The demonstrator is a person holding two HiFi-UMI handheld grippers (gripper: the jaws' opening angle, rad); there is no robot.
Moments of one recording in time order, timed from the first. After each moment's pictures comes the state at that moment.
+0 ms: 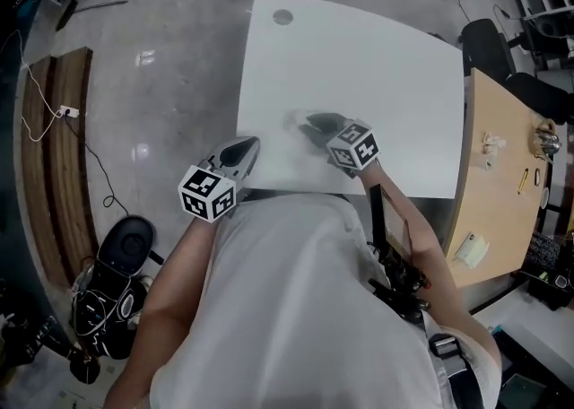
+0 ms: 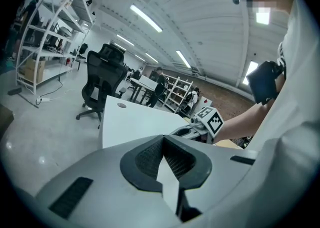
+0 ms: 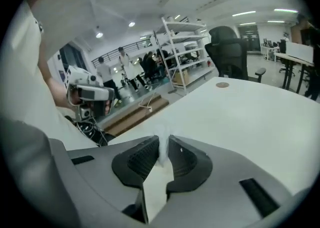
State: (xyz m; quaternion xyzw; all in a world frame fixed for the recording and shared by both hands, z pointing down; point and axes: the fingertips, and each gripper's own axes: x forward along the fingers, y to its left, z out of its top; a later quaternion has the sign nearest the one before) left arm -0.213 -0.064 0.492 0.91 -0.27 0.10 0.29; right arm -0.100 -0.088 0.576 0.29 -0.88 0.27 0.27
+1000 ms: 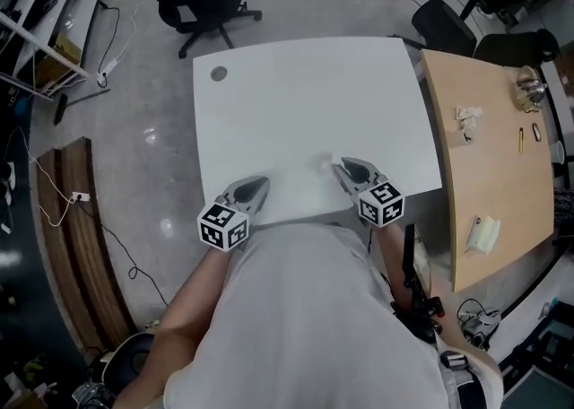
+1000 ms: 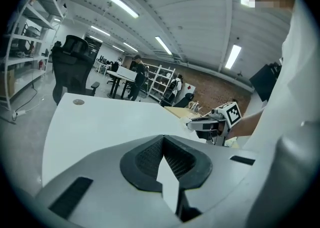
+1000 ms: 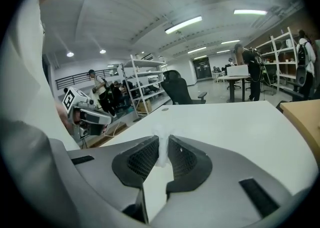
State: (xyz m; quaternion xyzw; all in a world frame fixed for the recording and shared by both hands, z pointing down) left arm -0.073 -0.019 0.491 0.94 -0.17 0.16 0.25; right arm 0.101 0.009 0.506 0.54 -0.80 0.23 0.13
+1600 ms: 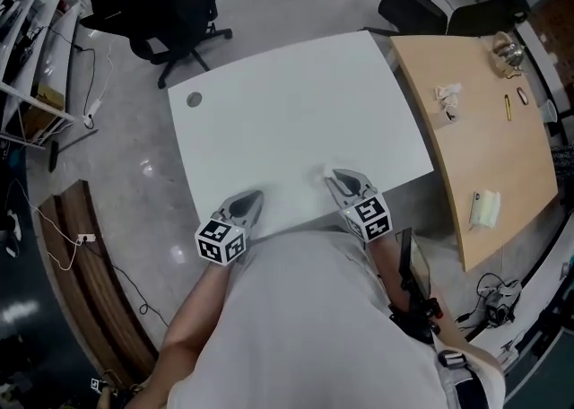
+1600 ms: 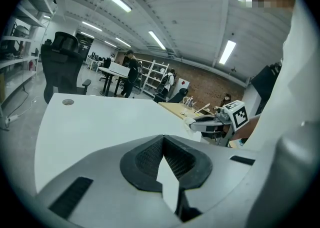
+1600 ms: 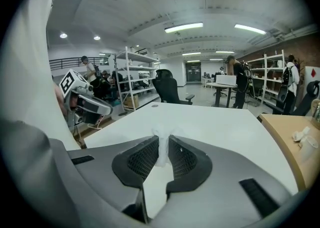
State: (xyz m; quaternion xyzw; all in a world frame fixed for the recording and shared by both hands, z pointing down) left arm -0.054 -0.012 0.499 0.95 -0.14 0.18 0.23; right arm 0.111 0.038 0.508 0.60 -0.76 0.17 0.18
